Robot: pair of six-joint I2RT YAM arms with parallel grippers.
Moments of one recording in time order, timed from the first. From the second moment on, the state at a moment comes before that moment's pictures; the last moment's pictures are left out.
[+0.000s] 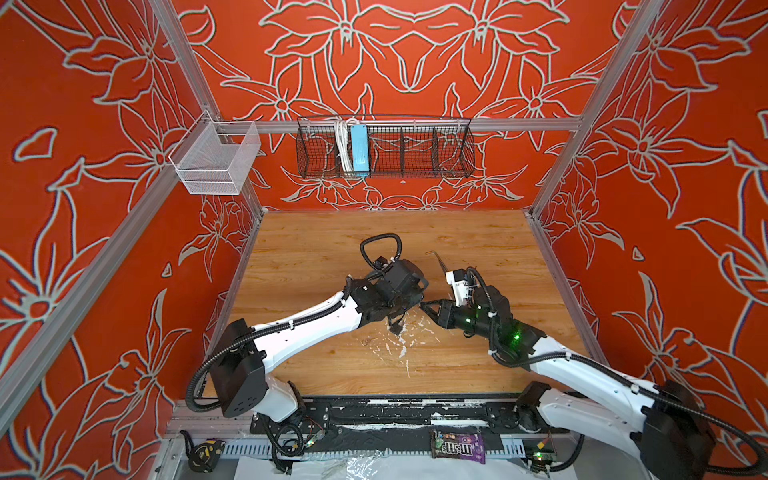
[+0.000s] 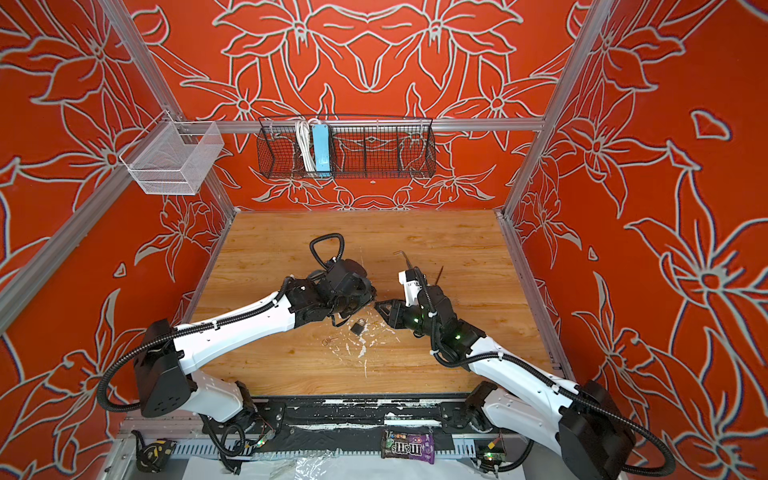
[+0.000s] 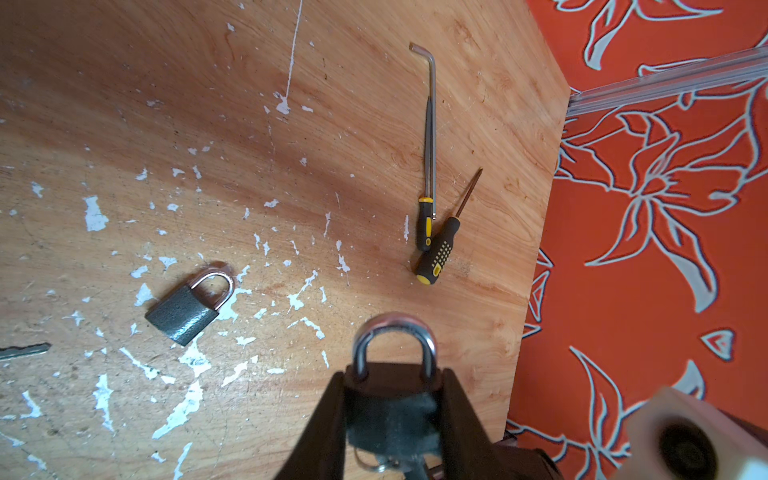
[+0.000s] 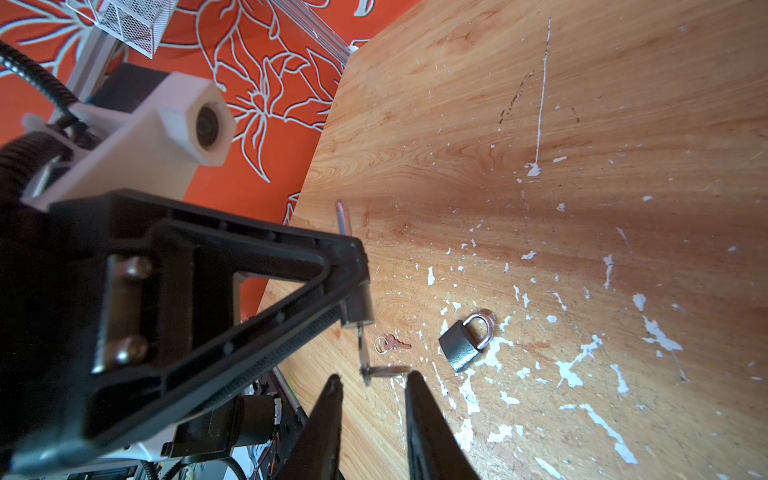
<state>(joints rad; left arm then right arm) -0.88 1.49 1.21 -0.52 -0.16 -1.36 0.69 1.01 0.51 0.12 -0.28 0.82</state>
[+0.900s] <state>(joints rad) -0.87 1.48 1.21 -0.51 -0.14 -1.36 0.69 1.08 0.54 0.18 -0.29 0.84</state>
